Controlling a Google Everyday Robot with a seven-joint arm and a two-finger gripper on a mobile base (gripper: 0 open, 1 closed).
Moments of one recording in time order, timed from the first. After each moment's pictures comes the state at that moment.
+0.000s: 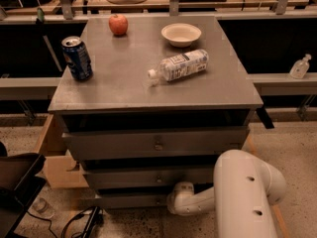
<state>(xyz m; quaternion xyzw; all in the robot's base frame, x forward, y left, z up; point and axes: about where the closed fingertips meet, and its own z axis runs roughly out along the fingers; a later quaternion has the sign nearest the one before) 0.556 -0.068 0.137 -0.80 0.58 -0.06 0.16</state>
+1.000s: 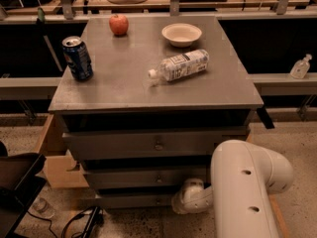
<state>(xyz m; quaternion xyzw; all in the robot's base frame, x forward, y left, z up) 0.538 -0.090 0.163 -0.81 0.57 -0.03 0.15</state>
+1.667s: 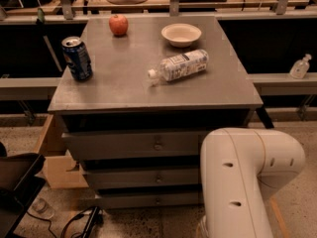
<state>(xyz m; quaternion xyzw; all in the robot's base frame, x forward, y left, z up) 0.400 -0.178 0.196 -0.75 0.65 0.08 0.09</state>
